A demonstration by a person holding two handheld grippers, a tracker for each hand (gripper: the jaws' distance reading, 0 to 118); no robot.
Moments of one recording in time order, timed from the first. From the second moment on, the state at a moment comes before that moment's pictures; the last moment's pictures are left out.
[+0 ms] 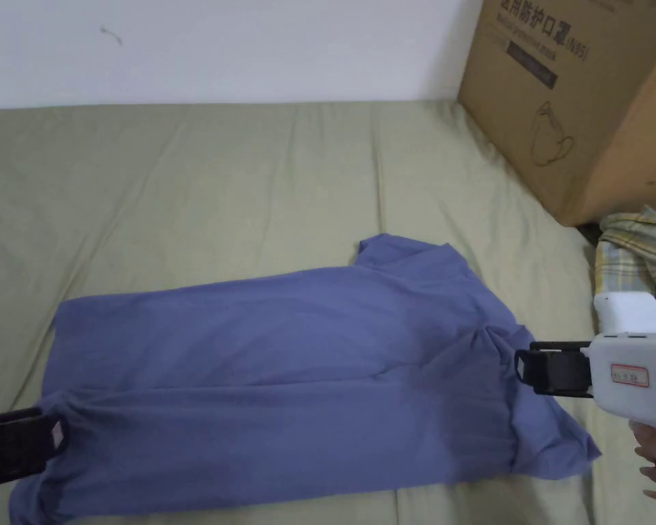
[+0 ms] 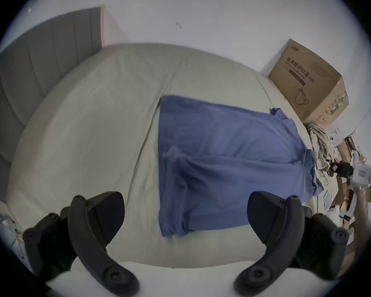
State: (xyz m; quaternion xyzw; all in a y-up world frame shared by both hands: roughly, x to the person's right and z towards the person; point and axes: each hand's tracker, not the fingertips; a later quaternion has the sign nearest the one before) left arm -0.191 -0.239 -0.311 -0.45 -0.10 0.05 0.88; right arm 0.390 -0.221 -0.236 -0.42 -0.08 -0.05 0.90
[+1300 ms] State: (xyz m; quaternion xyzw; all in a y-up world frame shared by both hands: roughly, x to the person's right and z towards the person) left arm -0.172 -0.261 -0.547 -0.49 -0.15 0.03 0.86; right arm 0.415 -0.241 -0.381 -0.43 -0.04 -0.08 0.90
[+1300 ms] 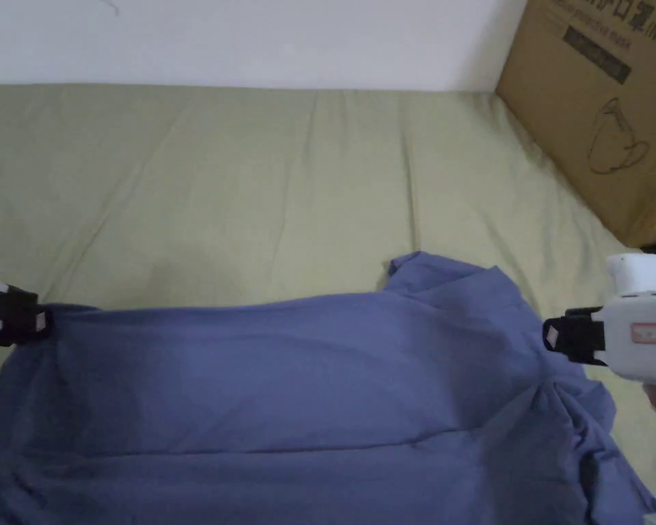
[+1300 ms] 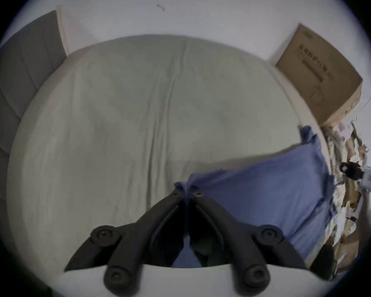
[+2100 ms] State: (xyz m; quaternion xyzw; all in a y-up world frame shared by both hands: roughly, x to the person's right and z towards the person) left arm -0.175 -0.269 -0.539 -0.48 -0.17 0.04 0.86; right arm 0.446 -0.299 -0.560 -0.52 -0.05 -0.09 0.85
